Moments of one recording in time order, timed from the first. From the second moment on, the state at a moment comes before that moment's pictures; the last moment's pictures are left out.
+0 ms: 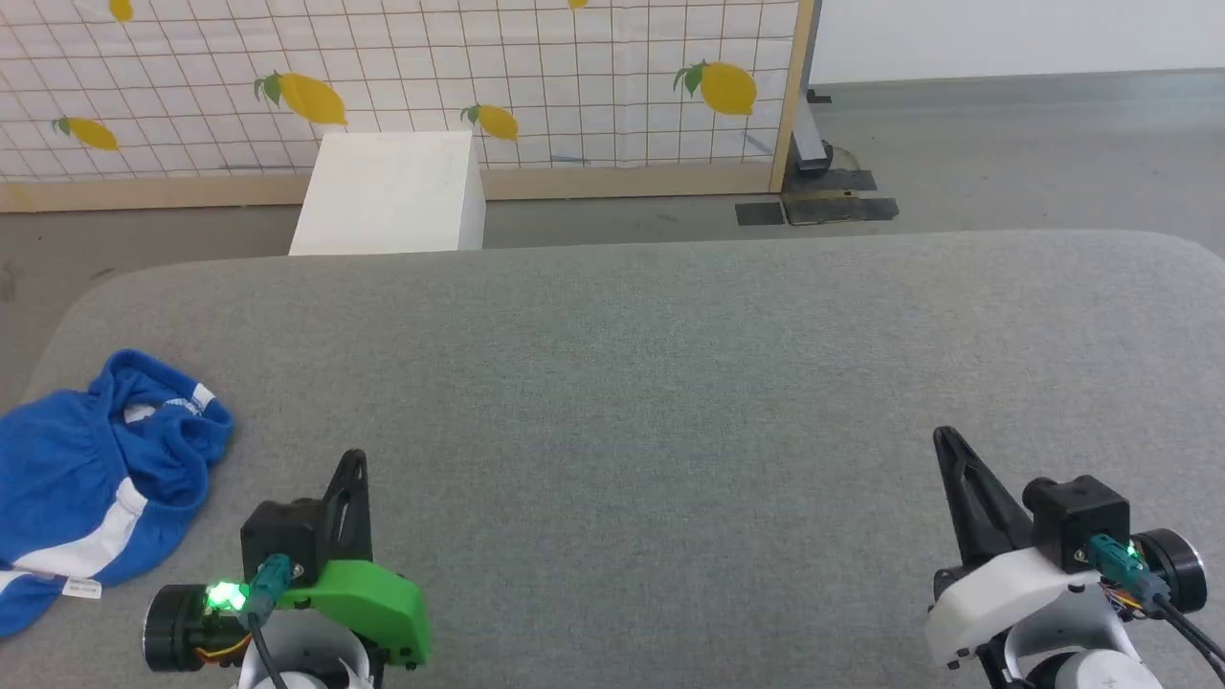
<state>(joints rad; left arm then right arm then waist) 0.02 0.05 0.00 0.00 -0.01 0.00 0.00 0.02 -0.05 0.00 0.00 0.01 0.13 0.00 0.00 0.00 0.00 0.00</state>
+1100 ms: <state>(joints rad) 0.02 0.05 -0.01 0.01 -0.03 0.00 -0.02 0.02 -0.05 0.00 0.02 0.03 0.13 -0.02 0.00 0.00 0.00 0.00</state>
